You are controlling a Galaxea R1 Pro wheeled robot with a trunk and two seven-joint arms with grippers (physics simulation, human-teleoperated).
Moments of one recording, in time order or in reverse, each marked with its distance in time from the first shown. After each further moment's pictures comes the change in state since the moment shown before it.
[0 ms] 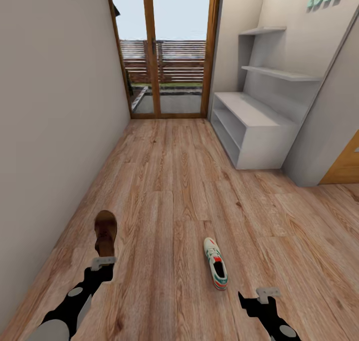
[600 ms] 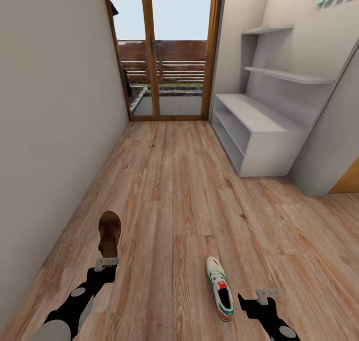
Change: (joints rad) left arm 0.002 -0.005 -0.038 0.008 -0.001 0.004 0.000; right arm 0.000 0.001 0.003 0.008 0.005 0.005 0.000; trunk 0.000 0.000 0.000
